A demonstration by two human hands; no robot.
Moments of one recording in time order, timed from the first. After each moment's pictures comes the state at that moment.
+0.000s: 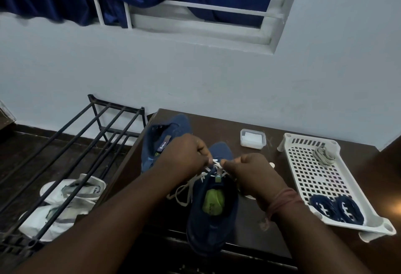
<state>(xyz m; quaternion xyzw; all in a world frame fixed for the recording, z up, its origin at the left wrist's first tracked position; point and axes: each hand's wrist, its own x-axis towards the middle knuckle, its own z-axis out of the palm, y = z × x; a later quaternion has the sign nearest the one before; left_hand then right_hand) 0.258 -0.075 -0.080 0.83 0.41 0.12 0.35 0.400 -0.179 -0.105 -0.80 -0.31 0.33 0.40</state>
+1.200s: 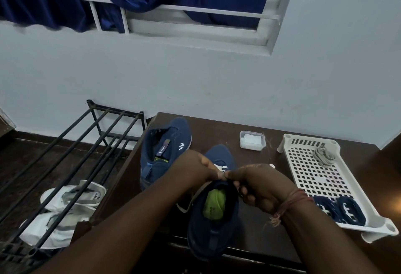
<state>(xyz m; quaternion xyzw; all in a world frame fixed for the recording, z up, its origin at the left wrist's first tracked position) 0.267 -0.088 -0.094 0.75 0.44 0.10 0.48 0.413 -0.184 -0.101 -0.73 -0.17 0.51 0.41</state>
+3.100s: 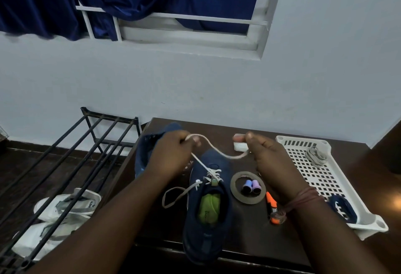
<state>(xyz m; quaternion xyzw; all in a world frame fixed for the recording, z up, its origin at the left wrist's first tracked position) 0.265 -0.064 -0.078 0.75 0.43 0.28 0.41 0.429 -0.195 -0.072 -0.69 -0.35 0.25 0.57</state>
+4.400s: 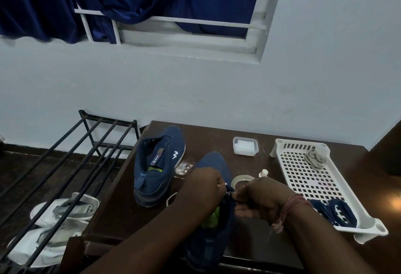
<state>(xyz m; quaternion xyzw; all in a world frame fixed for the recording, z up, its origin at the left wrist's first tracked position) 0.297 -0.110 -0.124 0.89 0.36 0.12 0.26 0.430 -0.196 -0.107 -0.74 -0.10 0.56 0.35</state>
